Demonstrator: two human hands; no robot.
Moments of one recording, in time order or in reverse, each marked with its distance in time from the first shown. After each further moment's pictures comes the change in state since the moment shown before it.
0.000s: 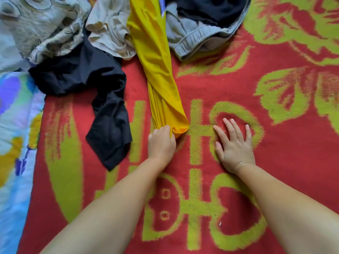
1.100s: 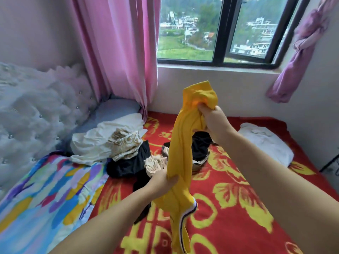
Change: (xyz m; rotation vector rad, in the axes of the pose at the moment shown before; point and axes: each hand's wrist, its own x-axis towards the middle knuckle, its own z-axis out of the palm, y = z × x) left_hand -0.220 0.106 -0.372 -0.455 0.012 0.314; right_hand -0.086 -0.184 -0.623 1.442 0.173 -0.127
